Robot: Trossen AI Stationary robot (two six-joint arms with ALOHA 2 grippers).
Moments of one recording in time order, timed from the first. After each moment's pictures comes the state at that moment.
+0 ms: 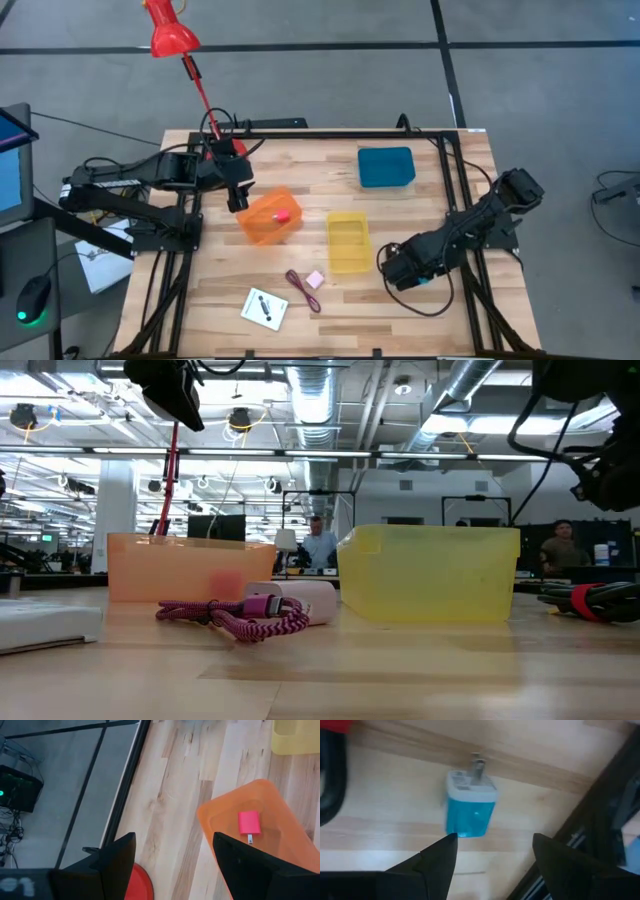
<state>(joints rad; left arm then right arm) 0.08 1.05 1.13 -0.98 -0.47 0.09 0.51 1.63 0.94 -1.07 -0.39 1.70</state>
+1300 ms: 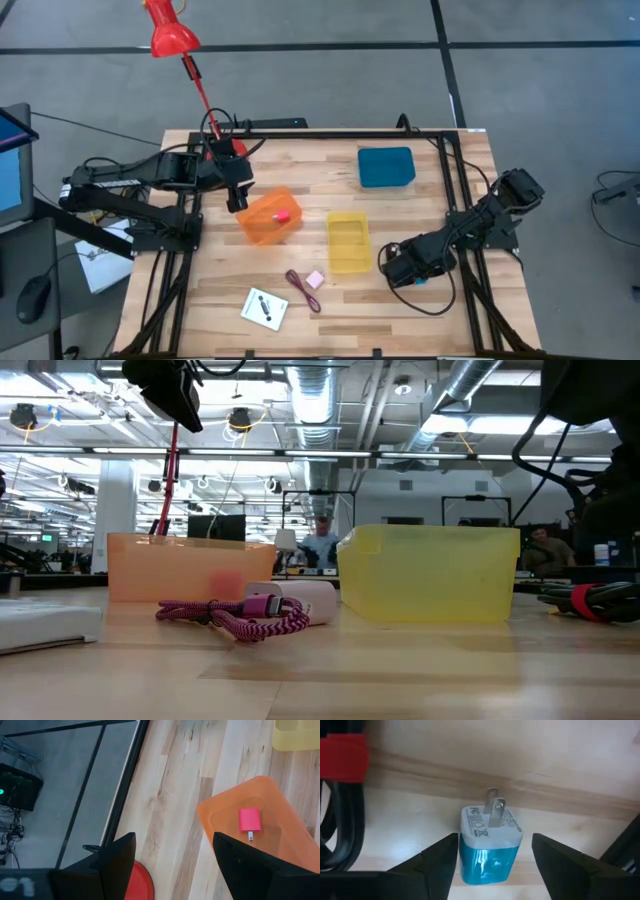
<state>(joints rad) 0.08 1.05 1.13 -1.00 -0.47 0.09 0.52 1.62 0.83 -0.88 -0.31 1.78</state>
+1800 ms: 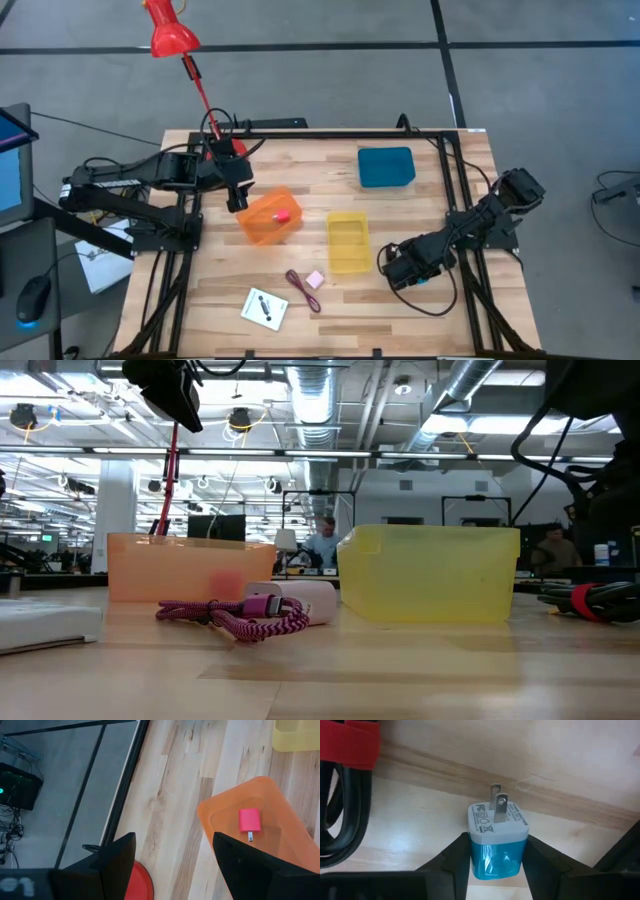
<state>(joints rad) 0.08 1.05 1.13 -1.00 -0.47 0.08 0.53 1.62 0.83 -0.89 -0.28 1.72</state>
